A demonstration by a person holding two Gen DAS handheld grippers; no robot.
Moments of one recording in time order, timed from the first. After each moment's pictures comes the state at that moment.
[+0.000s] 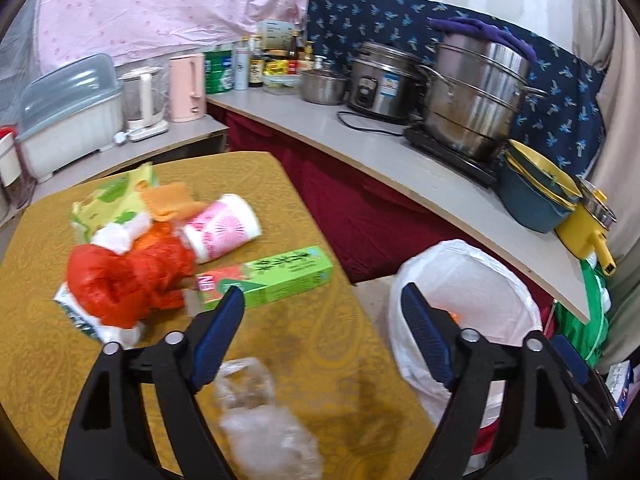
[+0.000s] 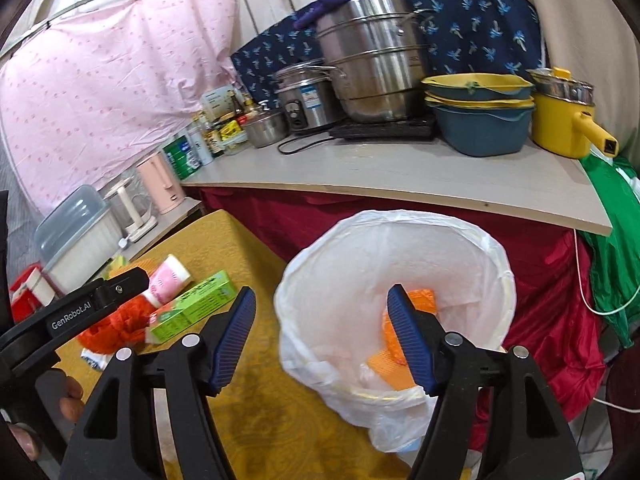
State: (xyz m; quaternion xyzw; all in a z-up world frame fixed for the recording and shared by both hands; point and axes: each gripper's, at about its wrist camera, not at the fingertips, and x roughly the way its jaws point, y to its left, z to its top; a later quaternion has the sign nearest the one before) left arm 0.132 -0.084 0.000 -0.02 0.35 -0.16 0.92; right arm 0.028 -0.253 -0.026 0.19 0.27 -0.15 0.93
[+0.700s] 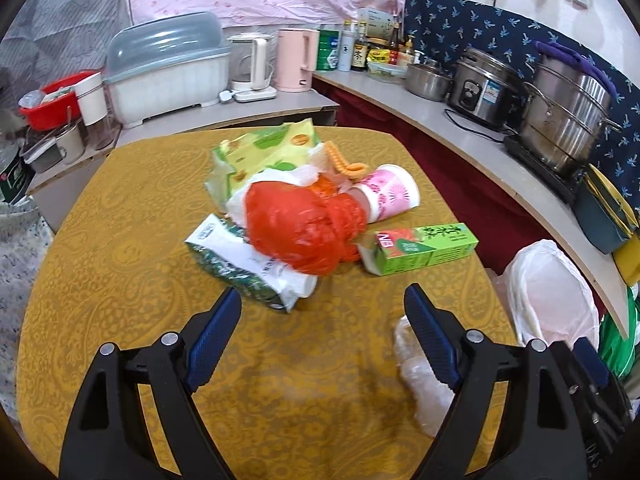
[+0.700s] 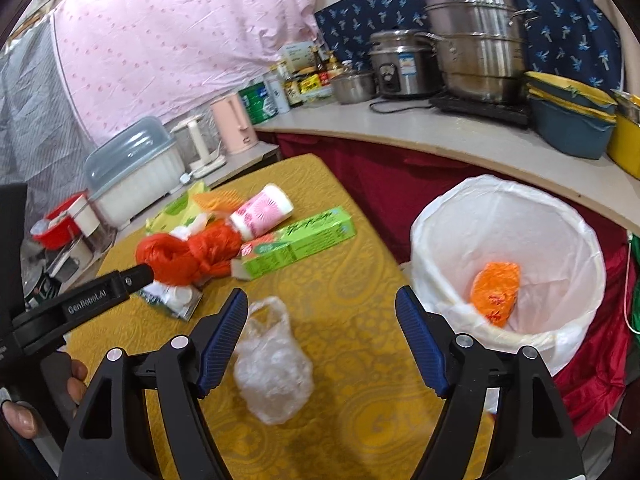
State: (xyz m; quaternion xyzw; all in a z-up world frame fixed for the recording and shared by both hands) left arm 0.117 0.055 -0.021 -0.05 0.38 -0.03 0.92; right arm 0.048 -0.138 -0.039 0.14 0.33 -0.04 0.93
